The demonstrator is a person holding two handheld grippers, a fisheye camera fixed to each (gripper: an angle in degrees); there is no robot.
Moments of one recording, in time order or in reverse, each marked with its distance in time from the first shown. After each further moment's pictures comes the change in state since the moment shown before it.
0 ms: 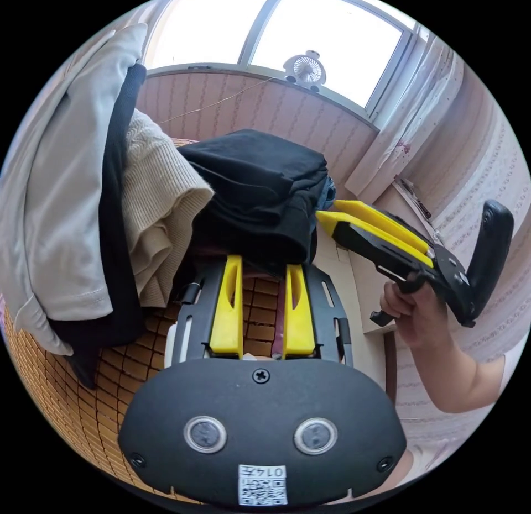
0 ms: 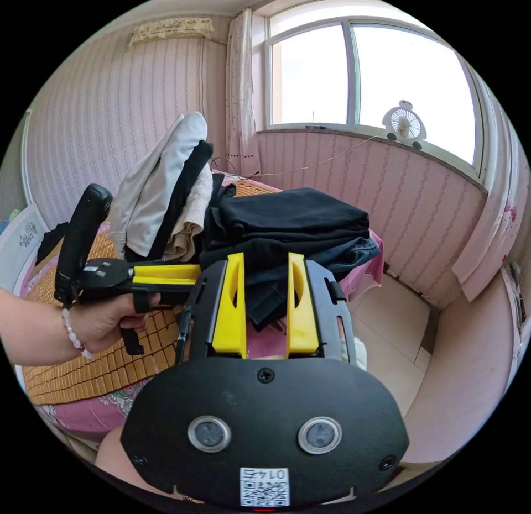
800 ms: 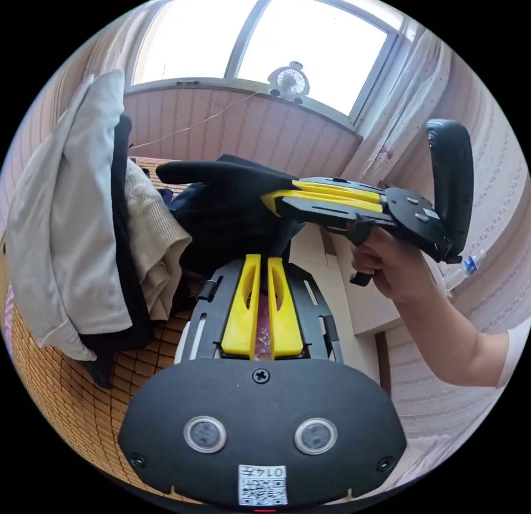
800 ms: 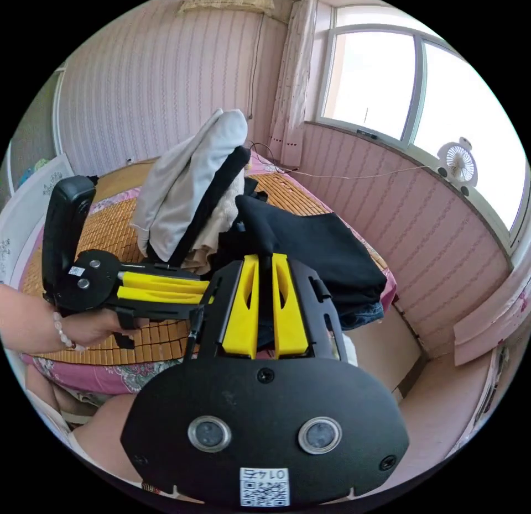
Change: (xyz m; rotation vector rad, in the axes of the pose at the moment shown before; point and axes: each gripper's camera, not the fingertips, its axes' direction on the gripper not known) left arm 0.036 0.033 -0.156 0.044 0.025 0.030; right arm -0.039 -0.071 -0.084 0.031 -0.142 -0.205
